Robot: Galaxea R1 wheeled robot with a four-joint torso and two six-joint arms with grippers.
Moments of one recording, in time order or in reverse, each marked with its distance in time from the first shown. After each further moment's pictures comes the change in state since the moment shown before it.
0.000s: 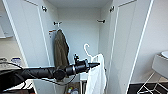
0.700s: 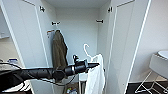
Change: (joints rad) left arm 0.004 -0.007 0.010 0.000 -0.001 0.000; right arm 0.002 -0.003 0.000 -0.001 0.000 -0.003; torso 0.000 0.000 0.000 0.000
